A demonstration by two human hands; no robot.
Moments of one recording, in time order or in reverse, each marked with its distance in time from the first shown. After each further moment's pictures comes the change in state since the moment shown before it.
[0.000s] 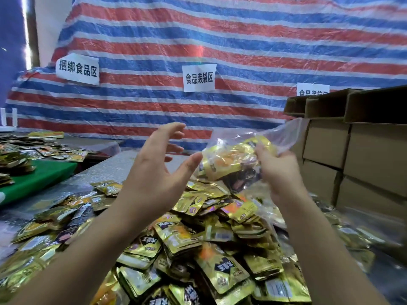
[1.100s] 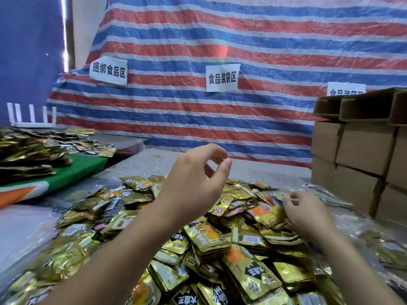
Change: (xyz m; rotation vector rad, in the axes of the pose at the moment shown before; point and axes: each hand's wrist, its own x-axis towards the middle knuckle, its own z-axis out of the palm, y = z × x) left_hand -0.003 -0.006 0.007 0.034 -0.089 -0.018; right_hand 0.046 0.113 -0.034 -1.128 -0.100 -0.106
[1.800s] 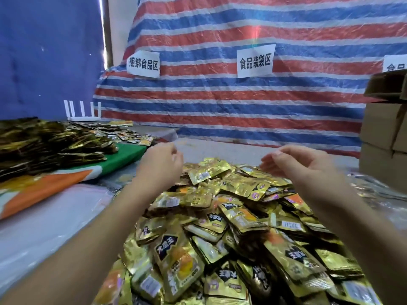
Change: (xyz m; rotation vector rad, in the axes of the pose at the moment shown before) left_hand -0.009 -0.105 -0.077 0.678 0.023 -0.400; right_hand -0.108 -0.130 -0.064 0.955 -0.250 -0.453
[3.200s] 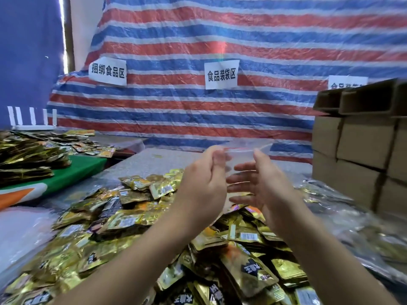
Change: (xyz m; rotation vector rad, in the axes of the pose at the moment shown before) left_hand -0.050 0.143 0.024 -0.878 0.002 0.277; right_hand 0.017 0.014 -0.008 0.337 0.119 0.382
